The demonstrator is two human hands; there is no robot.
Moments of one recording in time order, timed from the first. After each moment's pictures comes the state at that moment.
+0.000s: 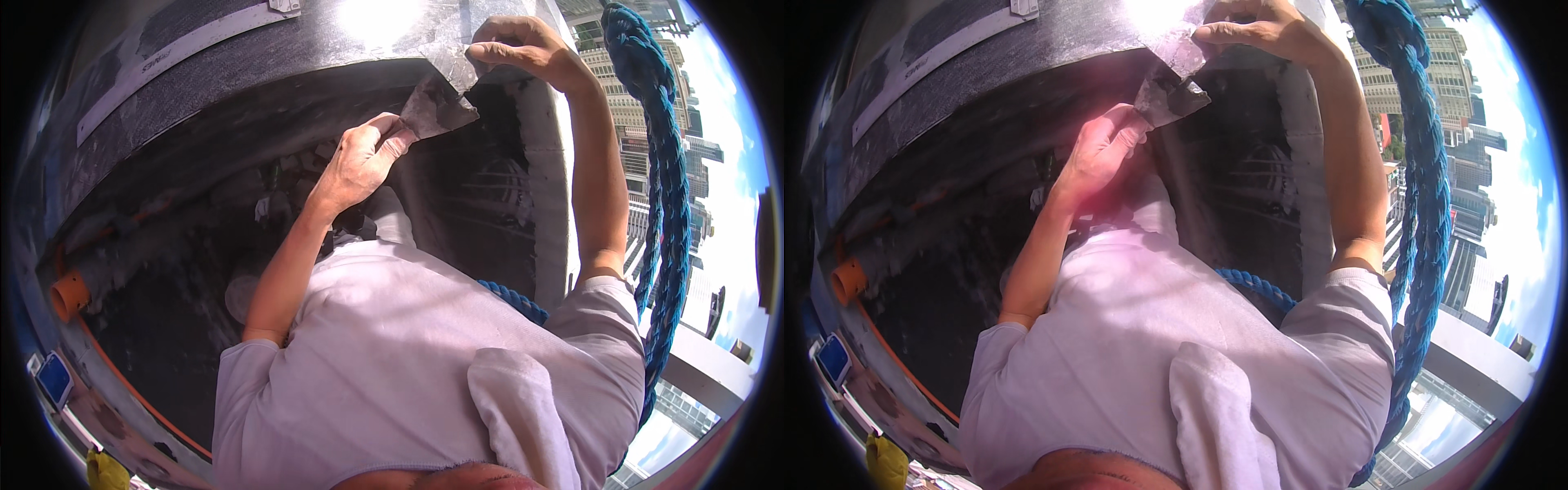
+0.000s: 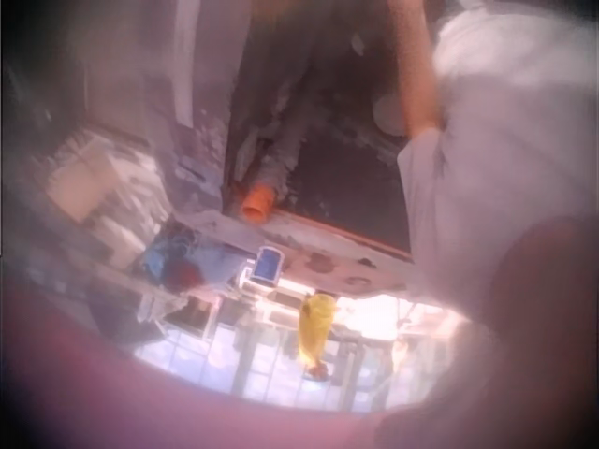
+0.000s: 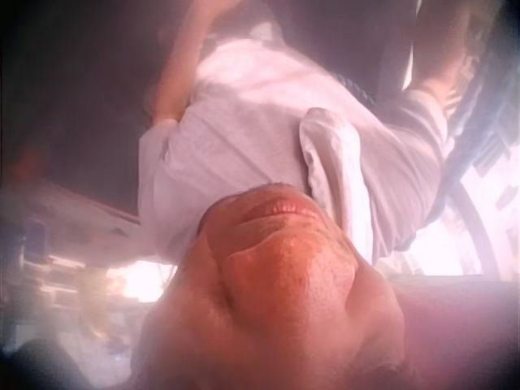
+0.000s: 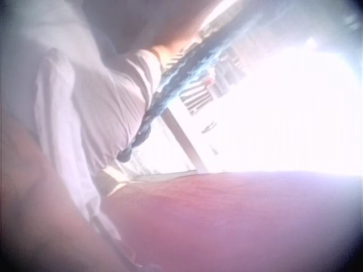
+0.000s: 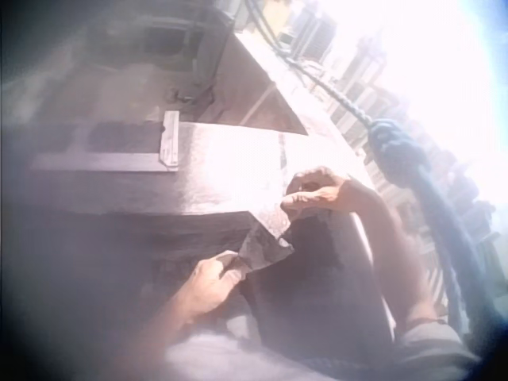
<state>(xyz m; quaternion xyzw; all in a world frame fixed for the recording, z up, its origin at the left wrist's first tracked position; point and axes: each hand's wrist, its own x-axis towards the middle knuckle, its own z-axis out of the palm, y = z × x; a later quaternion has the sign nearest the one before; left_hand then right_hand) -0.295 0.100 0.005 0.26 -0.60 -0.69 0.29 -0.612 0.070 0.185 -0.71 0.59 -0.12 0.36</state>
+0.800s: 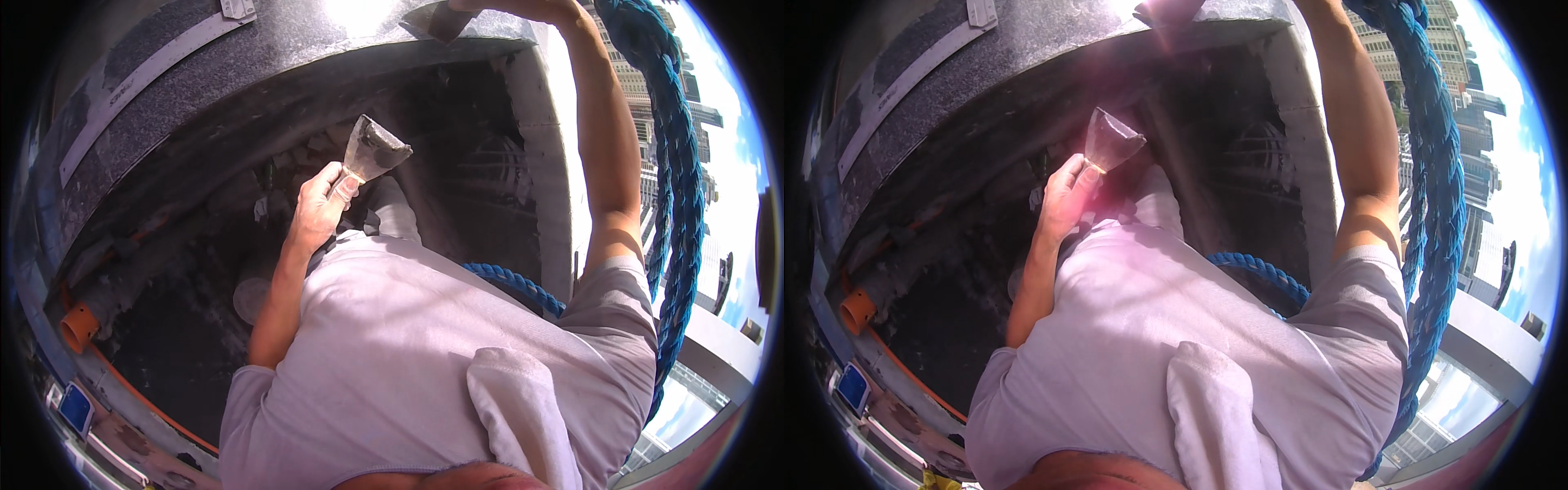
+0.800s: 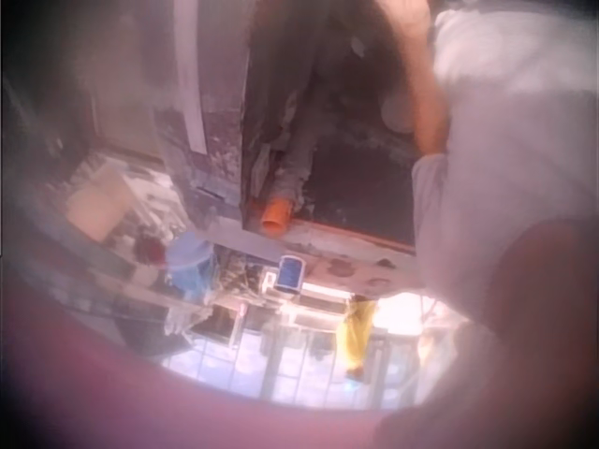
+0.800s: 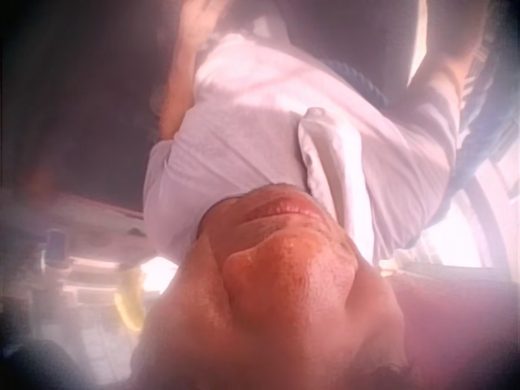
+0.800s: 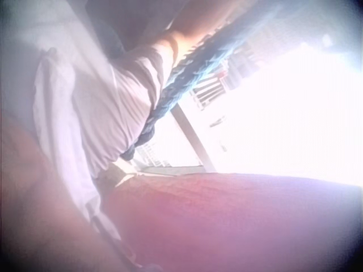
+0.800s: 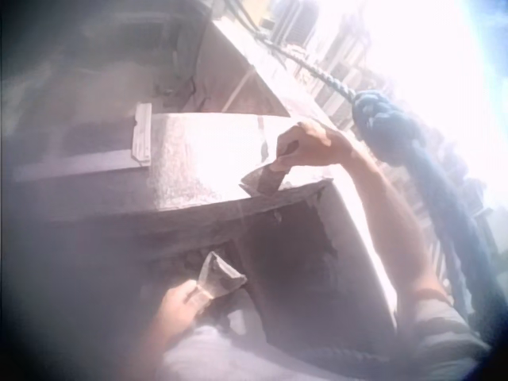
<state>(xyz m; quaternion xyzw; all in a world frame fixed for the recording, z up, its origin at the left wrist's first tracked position) -0.234 0.143 -0.049 0.31 -0.55 -0.74 0.22 -0.615 0.035 0.205 -0.75 0.65 0.00 0.09</state>
